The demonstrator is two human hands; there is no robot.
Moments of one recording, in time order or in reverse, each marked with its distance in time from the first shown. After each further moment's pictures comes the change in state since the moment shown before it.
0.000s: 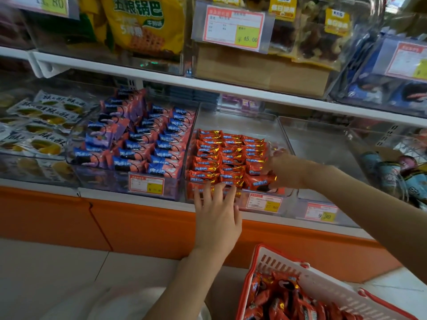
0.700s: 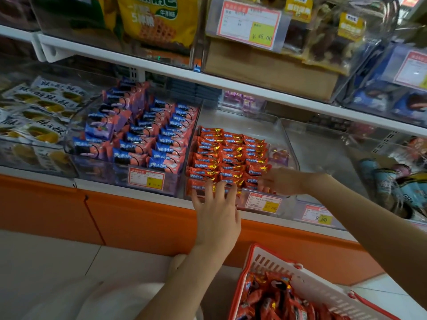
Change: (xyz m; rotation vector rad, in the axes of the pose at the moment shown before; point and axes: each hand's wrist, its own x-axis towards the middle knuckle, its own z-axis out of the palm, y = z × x) left_hand 0.002 0.005 0.000 0.071 -0.001 -0.041; right_hand 0.016 0.008 0.027 0.178 -0.155 0.020
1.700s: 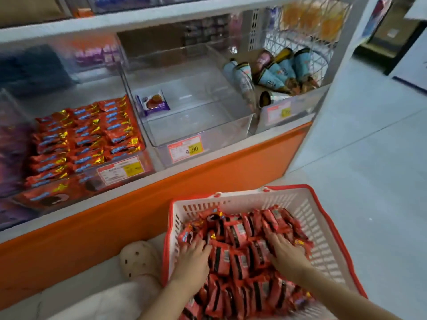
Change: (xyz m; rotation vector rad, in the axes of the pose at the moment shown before) left_hand -0.145 0.097 0.125 0.101 -1.051 0.558; right_hand -0.202 0.056 0.391 0.547 0.101 0.632
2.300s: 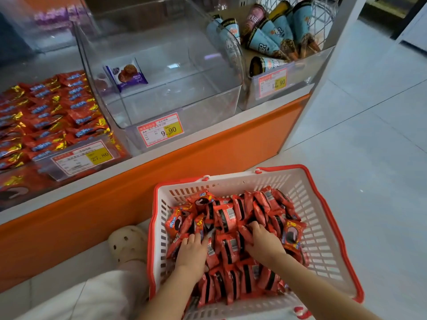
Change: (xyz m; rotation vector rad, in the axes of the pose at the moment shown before) left_hand 0.032 0.020 0.044 0.189 -0.208 -0.039; right_hand 0.014 -0.025 0.021 0.239 -0.168 0.168
